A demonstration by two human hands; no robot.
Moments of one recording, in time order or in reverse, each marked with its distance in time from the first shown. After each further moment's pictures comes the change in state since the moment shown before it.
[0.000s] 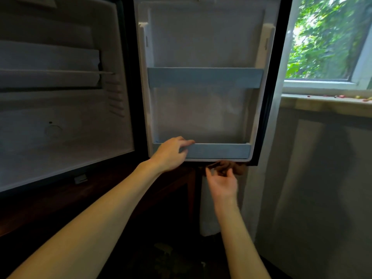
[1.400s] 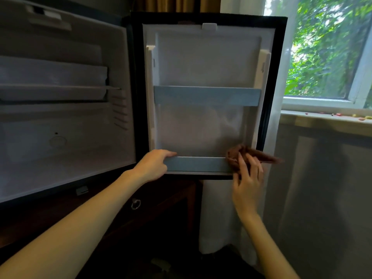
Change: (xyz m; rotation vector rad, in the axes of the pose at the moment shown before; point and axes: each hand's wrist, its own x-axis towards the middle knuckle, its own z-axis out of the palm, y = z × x) left_hand -0.012 -0.025 -0.030 0.022 -0.030 -0.131; right_hand 0.016 -0.062 -0.010 -1.892 -0.183 -1.692
